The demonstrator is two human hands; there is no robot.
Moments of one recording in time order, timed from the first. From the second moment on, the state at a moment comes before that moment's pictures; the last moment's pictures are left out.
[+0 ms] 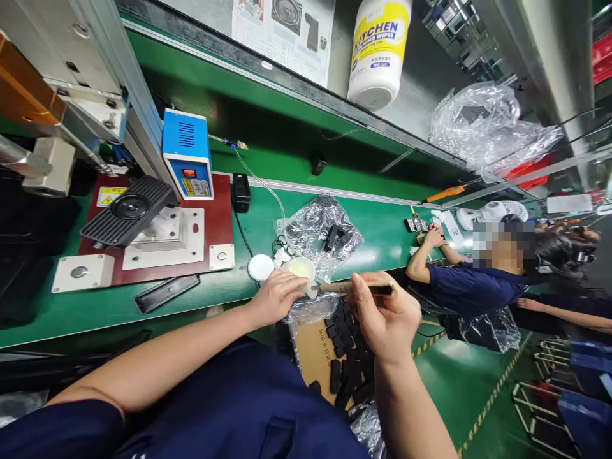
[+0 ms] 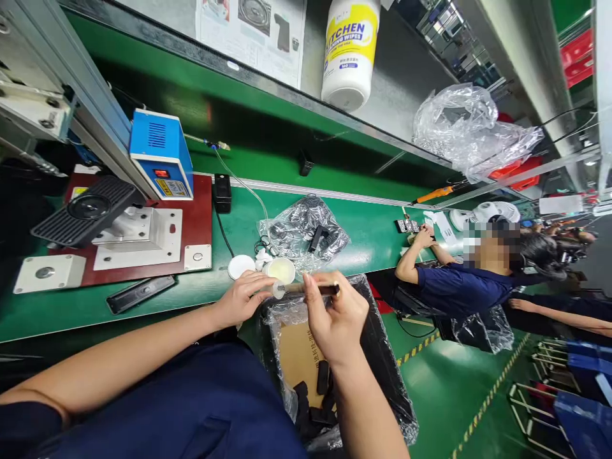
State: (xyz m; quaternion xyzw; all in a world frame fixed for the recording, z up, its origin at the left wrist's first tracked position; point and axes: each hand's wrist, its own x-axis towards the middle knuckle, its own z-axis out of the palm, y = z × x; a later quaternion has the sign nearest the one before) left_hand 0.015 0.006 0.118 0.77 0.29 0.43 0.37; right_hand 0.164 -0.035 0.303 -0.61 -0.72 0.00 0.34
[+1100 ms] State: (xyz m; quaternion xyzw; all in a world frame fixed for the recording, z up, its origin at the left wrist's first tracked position) left_hand 0.013 0.000 0.128 0.80 0.32 0.47 0.19; right_hand 0.171 -0.050 0.295 -0.70 -0.49 0.04 0.52
